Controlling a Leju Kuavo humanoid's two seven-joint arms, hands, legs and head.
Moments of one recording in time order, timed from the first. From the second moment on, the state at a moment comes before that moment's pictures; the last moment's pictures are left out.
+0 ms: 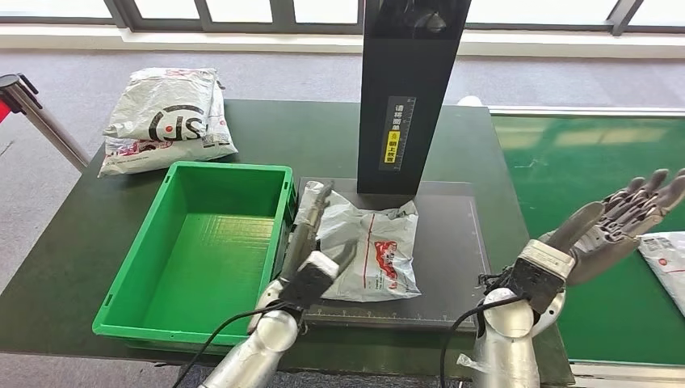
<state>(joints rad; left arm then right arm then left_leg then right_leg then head) -0.30 -0.30 -0.48 -0.99 -0.39 0.38 -0.56 -0.21 0.32 -0.14 -1.64 0.48 -0.70 -0.70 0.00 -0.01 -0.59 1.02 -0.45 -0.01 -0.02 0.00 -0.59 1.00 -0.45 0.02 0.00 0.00</state>
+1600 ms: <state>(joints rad) -0.60 -0.36 -1.28 -0.40 -0.87 0.63 0.30 -0.19 0.32 -0.19 -1.71 0.48 -0.70 -0.70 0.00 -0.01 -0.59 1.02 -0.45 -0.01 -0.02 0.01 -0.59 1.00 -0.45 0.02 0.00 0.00</state>
